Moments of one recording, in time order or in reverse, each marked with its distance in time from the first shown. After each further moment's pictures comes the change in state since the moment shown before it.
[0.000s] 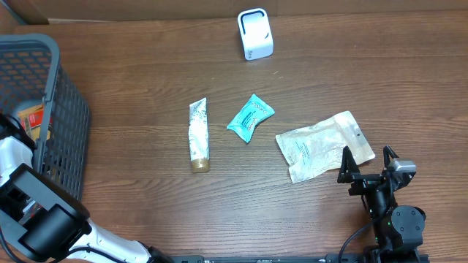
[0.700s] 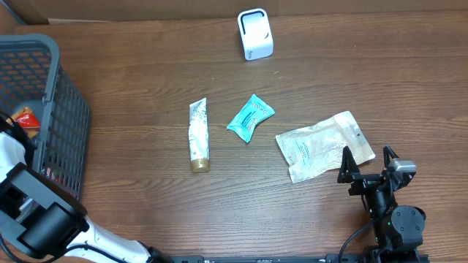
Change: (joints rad) left arm 0.000 0.038 0.121 -0.128 0.139 0.004; right arm 0.000 0.000 0.000 0.000 0.000 0.000
